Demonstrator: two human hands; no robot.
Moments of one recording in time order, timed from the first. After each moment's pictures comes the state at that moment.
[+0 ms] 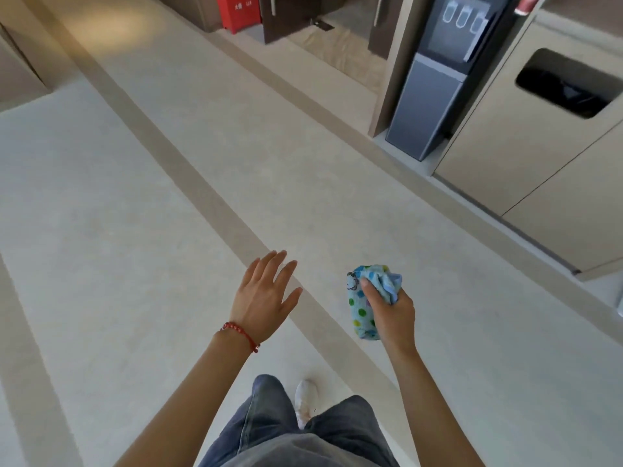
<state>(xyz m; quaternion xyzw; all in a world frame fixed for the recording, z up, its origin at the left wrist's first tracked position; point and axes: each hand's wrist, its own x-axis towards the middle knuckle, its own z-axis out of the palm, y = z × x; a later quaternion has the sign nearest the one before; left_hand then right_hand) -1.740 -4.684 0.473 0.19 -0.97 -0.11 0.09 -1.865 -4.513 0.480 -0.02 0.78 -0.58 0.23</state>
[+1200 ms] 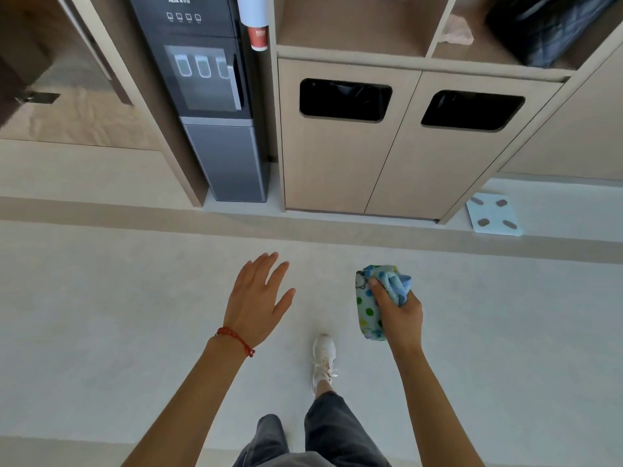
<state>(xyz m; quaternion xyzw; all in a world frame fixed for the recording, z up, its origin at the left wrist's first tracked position) -2.320 -4.767 0.459 -0.16 -0.98 -0.14 0.05 -2.291 -4.541 0.476 0.30 0.73 -0.62 -0.03</state>
